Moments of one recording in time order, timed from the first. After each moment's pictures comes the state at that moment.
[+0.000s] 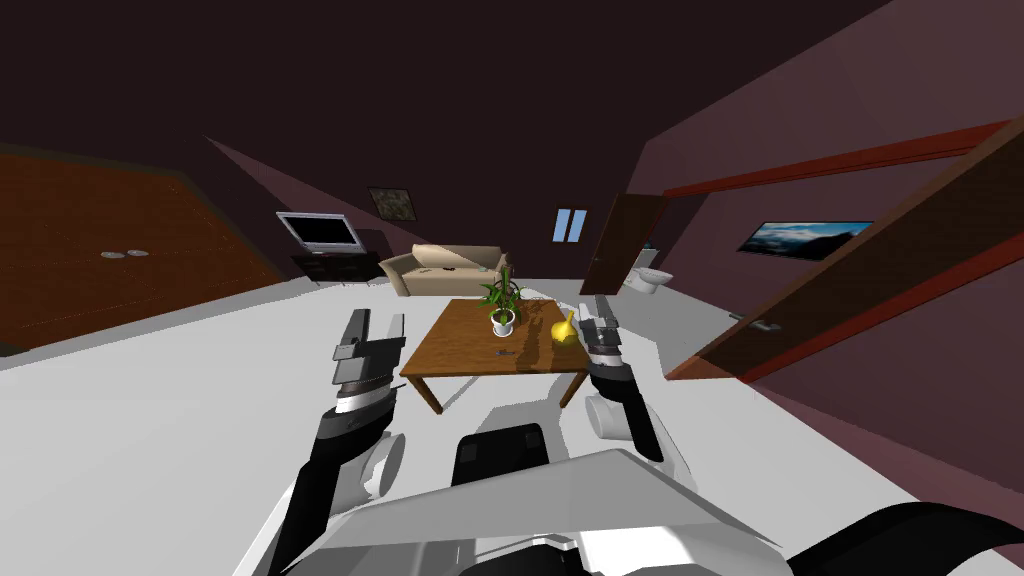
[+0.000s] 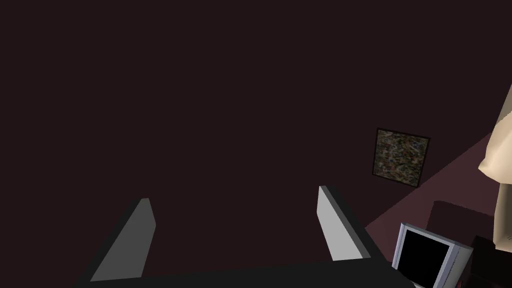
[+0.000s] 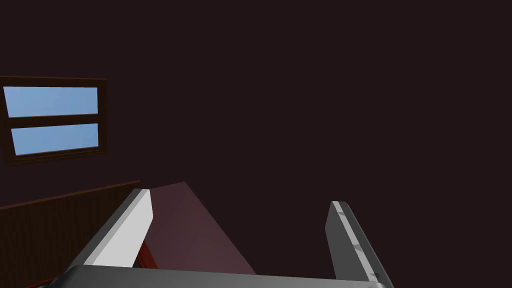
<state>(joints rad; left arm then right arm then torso) 0.53 0.04 -0.03 -2.25 -0.02 -0.57 0.07 0.49 -0.04 -0.03 -2.27 0.07 -0.45 -0.02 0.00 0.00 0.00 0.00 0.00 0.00</state>
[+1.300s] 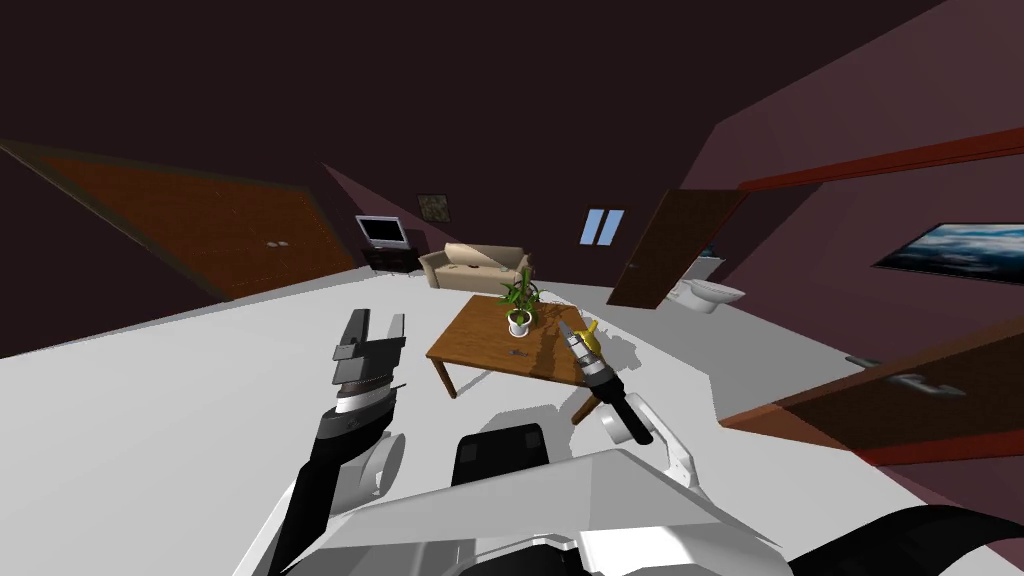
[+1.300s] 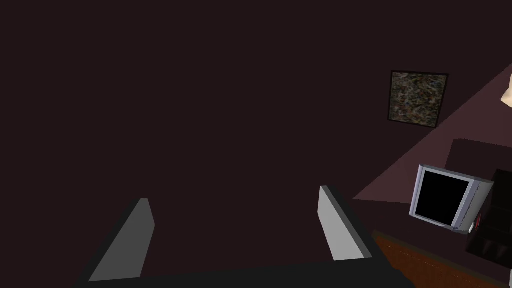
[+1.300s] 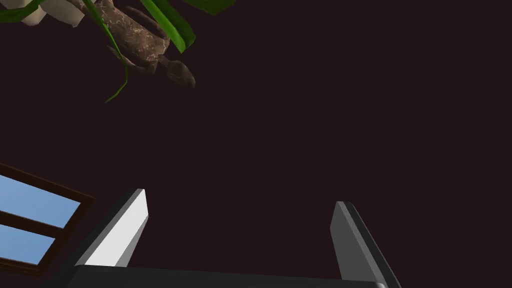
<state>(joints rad) 0.53 0.04 -0.03 -2.25 -0.02 -0.57 0.07 0.44 -0.37 0.02 -1.95 0.25 -0.47 0.11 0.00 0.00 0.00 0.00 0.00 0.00</state>
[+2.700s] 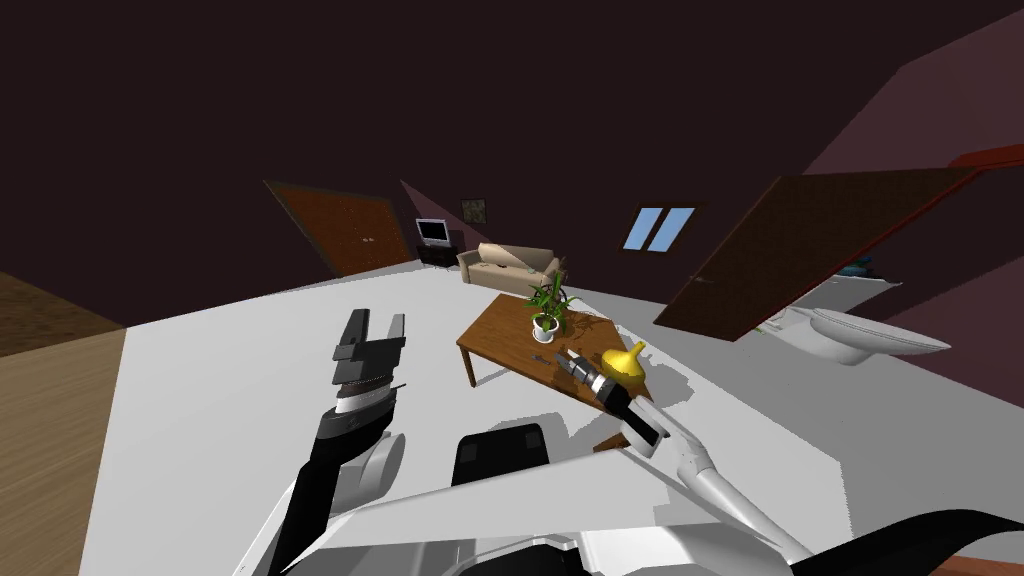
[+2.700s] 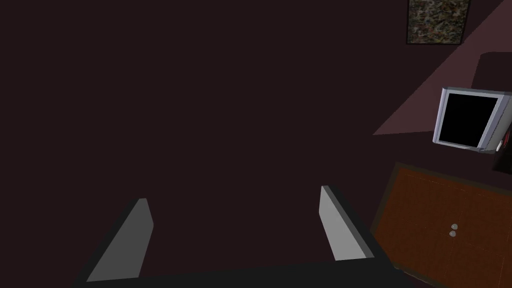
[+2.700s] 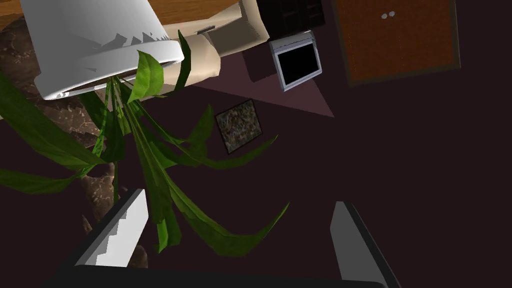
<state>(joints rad) 0.53 0.04 -0.03 -2.25 -0.02 -0.57 0.07 0.38 -0.65 0.13 -1.58 0.45 -0.49 0.25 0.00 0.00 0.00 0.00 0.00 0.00</state>
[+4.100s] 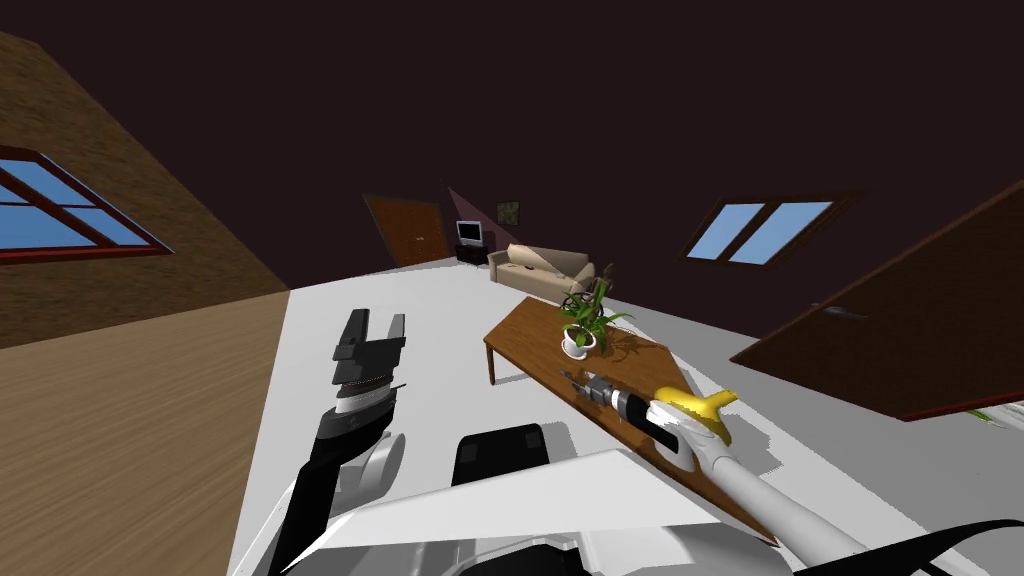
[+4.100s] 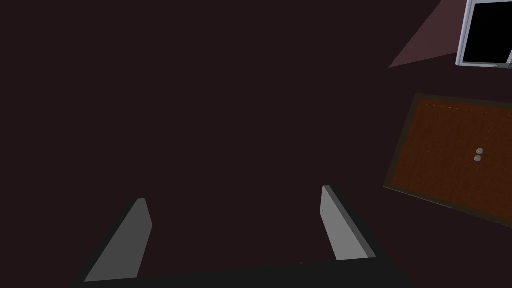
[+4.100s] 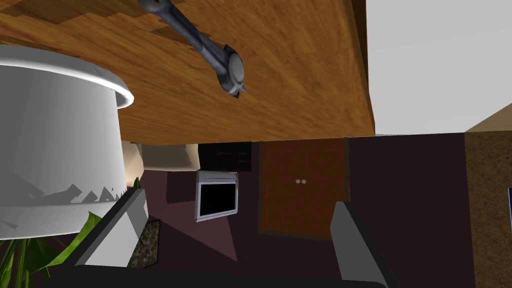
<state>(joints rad) 0.53 0.04 -0.03 -2.25 -0.02 -0.57 0.07 0.28 -0.85 0.30 -1.23 0.60 -0.50 0.34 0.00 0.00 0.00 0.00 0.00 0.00</state>
